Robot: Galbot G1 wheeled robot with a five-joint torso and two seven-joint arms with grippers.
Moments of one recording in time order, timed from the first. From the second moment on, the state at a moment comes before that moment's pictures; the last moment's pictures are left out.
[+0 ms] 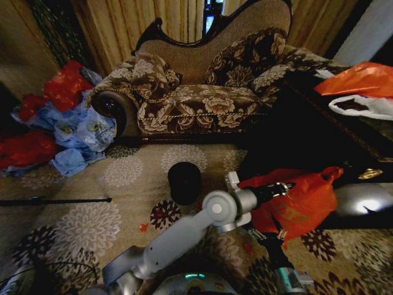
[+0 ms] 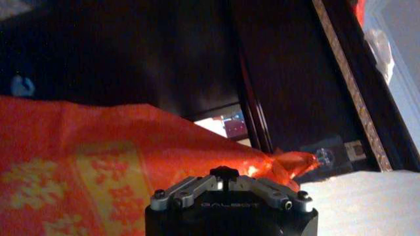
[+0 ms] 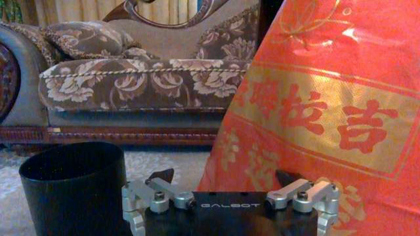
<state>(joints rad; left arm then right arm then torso) 0.61 -1.44 0.37 -1.97 -1.71 0.32 -0.51 -1.88 1.43 0.64 2.13 0.18 0.21 -0.05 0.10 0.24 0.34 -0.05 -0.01</state>
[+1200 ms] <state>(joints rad) 0.53 -1.60 0.40 -1.93 -1.79 0.34 -0.54 -1.88 1.43 0.65 2.13 0.18 0.21 -0.04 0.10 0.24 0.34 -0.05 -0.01</state>
